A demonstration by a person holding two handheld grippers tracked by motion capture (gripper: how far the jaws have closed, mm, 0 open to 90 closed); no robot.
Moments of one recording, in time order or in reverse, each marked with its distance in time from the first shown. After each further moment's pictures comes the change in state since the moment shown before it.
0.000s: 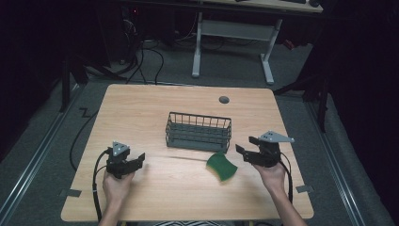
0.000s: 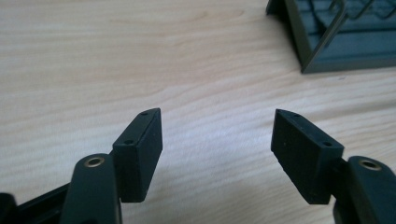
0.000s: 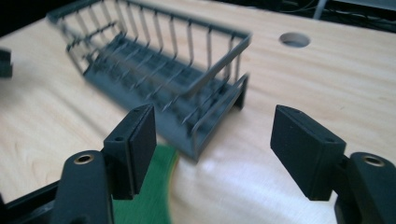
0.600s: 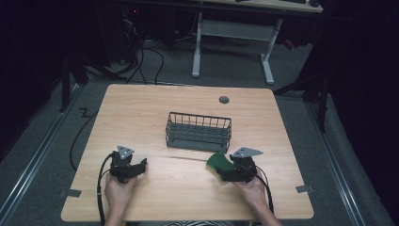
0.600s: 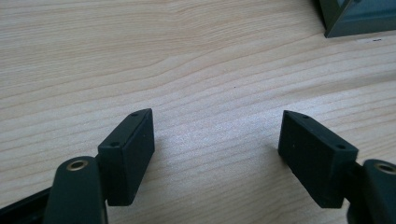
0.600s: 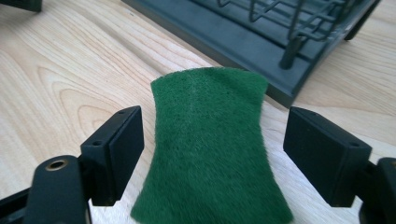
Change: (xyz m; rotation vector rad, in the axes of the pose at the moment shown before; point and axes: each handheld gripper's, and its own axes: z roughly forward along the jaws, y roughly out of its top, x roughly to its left) left arm -0.009 -0.009 0.010 0.061 0.061 0.046; right arm 0.049 -0.041 0.050 0.178 0.090 -0.050
